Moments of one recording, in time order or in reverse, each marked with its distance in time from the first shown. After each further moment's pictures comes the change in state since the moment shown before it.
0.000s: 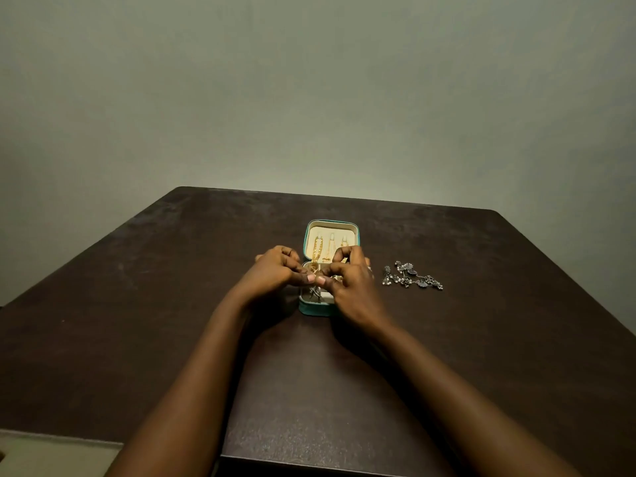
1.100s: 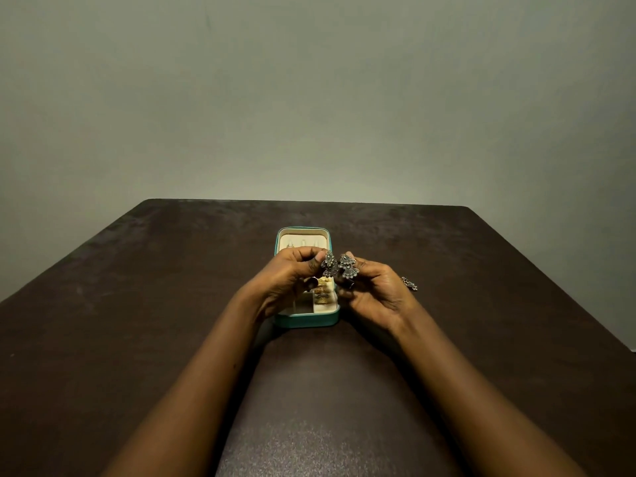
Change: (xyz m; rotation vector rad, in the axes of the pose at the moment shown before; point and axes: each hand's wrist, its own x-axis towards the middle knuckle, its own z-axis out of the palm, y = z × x) left_hand 0.008 0.045 0.048 -0.709 -0.237 0.052; right_hand 0.011 0.041 -0.049 1.357 -0.127 0.507
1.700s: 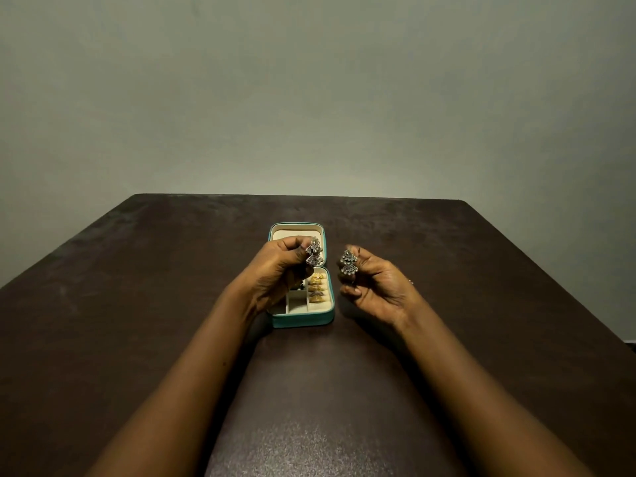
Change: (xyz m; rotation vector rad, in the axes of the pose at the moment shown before) left_hand 0.012 -0.002 -0.008 -0.160 0.082 0.026; right_hand 0.005 -0.006 -0.013 -0.041 -0.041 -0.026
